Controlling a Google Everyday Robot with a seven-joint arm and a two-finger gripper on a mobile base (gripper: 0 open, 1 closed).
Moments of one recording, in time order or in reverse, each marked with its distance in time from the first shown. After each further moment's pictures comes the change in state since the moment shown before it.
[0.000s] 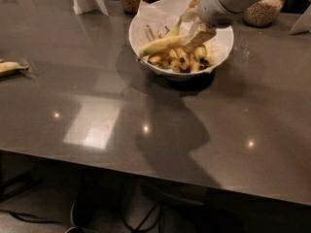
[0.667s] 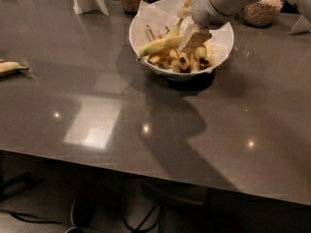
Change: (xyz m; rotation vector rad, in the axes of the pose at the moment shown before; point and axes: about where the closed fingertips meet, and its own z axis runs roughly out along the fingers) arm -0.004 -0.007 0.028 -0.014 -0.027 0.023
